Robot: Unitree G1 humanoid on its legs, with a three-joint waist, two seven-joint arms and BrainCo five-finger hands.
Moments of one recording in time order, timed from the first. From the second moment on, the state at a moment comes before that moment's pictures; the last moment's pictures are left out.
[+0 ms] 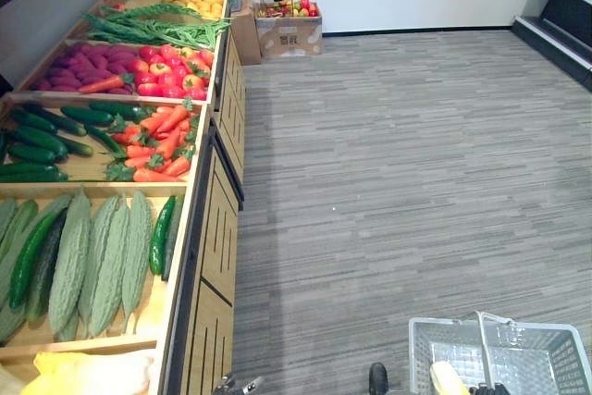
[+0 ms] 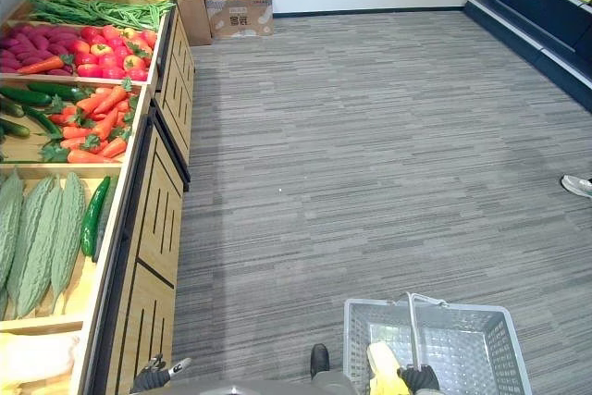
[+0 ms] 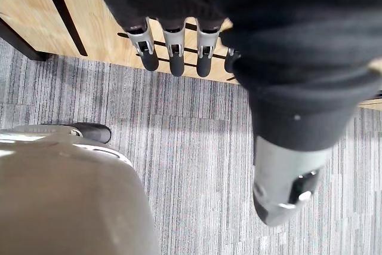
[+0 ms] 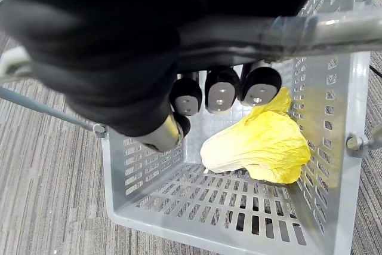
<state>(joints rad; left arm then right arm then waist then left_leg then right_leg) 0.19 0.12 0.13 1.04 -0.14 -0.15 0.04 0.17 -0.21 -0.26 1.00 -0.11 -0.08 -0.06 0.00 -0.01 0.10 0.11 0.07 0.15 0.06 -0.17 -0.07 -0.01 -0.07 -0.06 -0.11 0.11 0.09</state>
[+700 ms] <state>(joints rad) 0.19 0.13 0.19 1.03 -0.15 -0.14 0.09 0.16 -0.19 -0.31 1.08 -0.08 -0.14 -0.06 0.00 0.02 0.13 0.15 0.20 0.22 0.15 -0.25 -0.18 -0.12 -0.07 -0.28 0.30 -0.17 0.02</state>
